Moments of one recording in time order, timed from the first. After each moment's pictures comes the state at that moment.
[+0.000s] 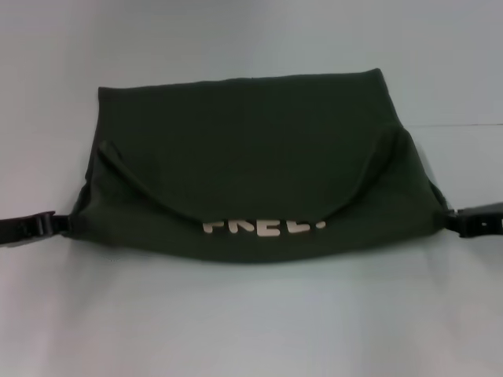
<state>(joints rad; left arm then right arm) -0.59 -1.96 0.39 0.61 2.32 1.32 -2.08 0.51 2.04 -0.81 -0.86 -2.24 -1.14 2.04</state>
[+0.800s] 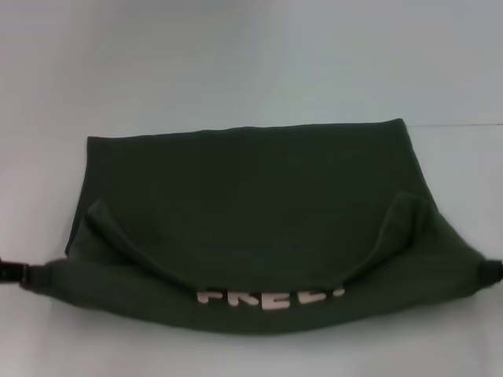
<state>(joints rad) -0.60 -1.87 0.21 0.75 2.58 1.88 -2.09 0.41 1.97 -0.47 -0.86 -2.22 -1.73 1.75</state>
